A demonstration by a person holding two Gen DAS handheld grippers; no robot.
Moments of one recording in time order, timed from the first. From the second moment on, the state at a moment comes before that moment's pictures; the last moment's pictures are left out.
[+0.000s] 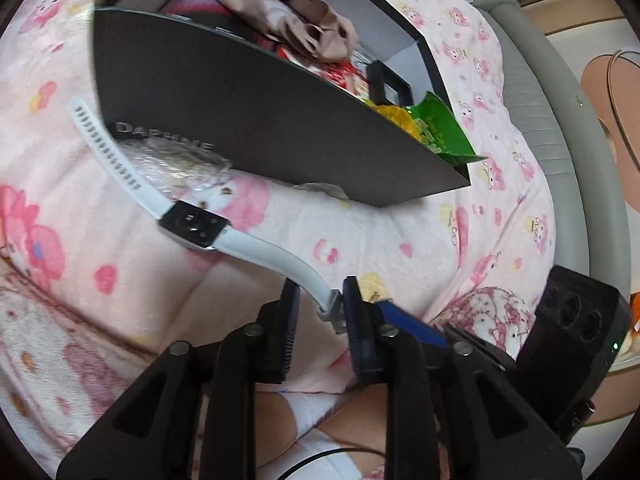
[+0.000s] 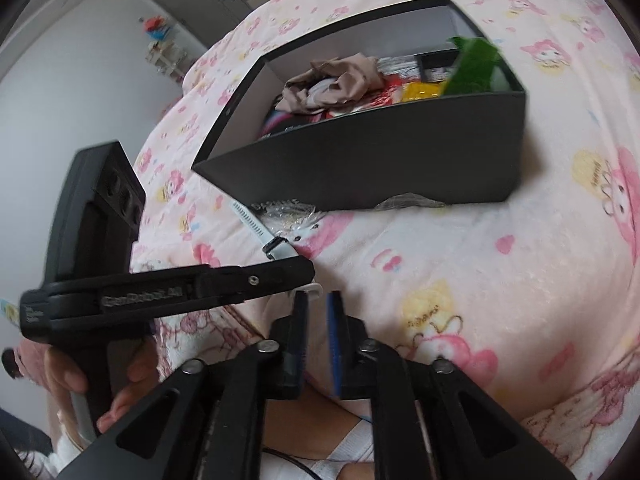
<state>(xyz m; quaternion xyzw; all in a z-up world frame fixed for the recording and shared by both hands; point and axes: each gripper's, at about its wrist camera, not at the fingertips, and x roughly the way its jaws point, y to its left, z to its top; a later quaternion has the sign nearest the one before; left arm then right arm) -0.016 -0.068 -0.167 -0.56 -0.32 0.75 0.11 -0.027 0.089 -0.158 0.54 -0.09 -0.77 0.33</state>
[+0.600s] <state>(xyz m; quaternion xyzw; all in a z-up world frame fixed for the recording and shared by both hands) -0.049 -0.137 -0.216 -0.58 -0.33 0.74 0.02 -0.064 0.067 -0.201 0.55 -0.12 -0.77 0.30</state>
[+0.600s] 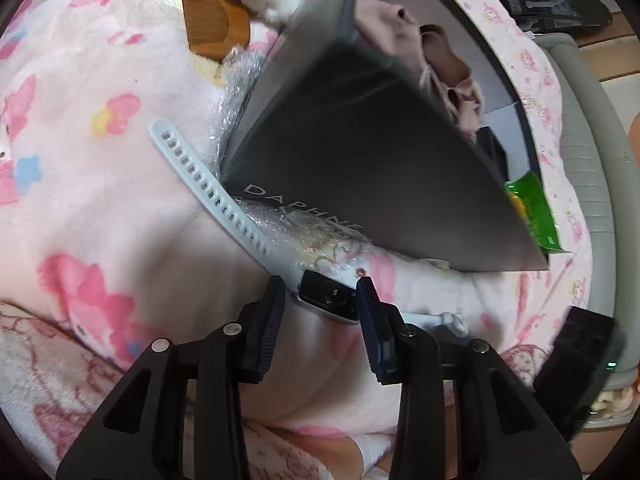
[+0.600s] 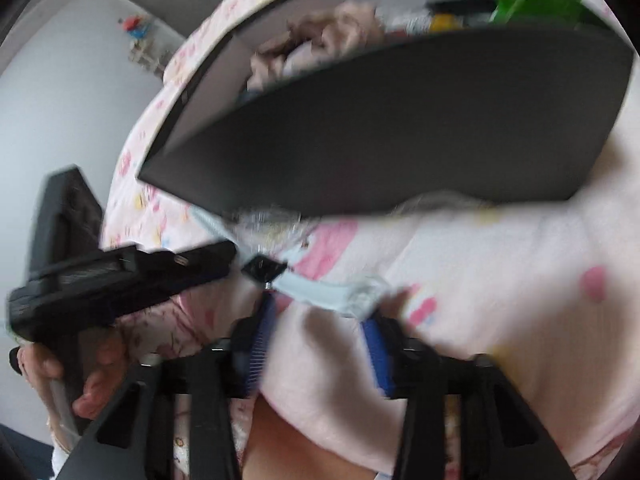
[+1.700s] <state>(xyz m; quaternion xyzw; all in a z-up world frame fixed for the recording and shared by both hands) -0.031 -0.118 -0.178 -0.47 -0.40 0.76 0.20 -0.042 0.058 -0.139 0.50 -0.10 -0.79 0.35</state>
